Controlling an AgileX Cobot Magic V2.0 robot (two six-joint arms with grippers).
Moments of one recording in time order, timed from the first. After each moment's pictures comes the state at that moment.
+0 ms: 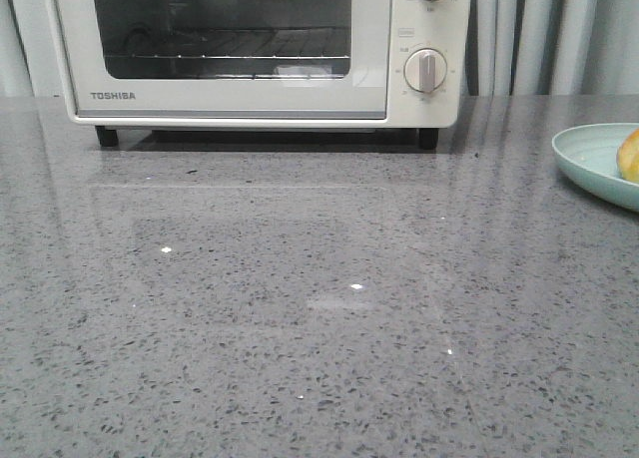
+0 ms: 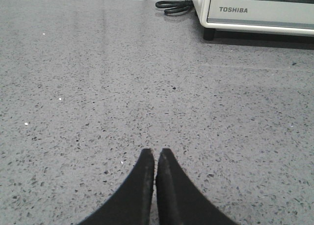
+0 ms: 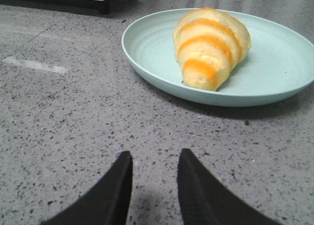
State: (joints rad) left arm -0.05 0.00 0.00 0.05 0.32 -0.13; right arm 0.12 -0.01 0.01 0.03 0.34 -0.08
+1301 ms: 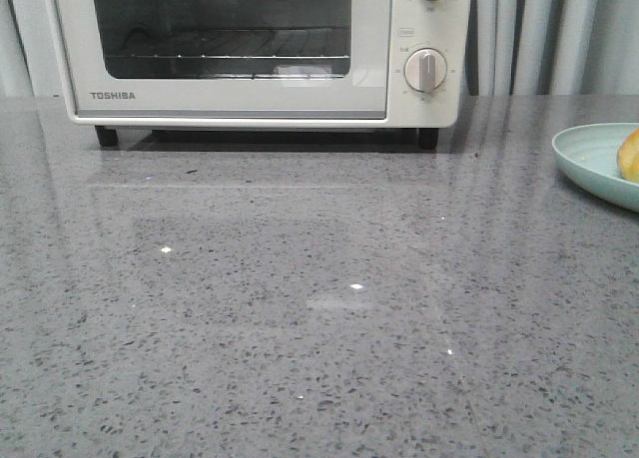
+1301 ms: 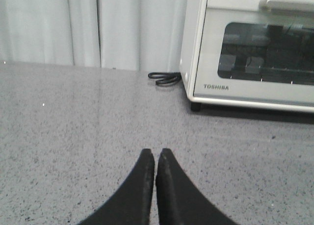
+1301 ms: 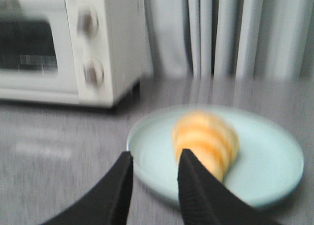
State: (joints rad) left arm -0.05 0.00 0.00 0.03 0.08 -0.13; right arm 0.12 -0.01 0.01 0.08 -0.03 -0.08
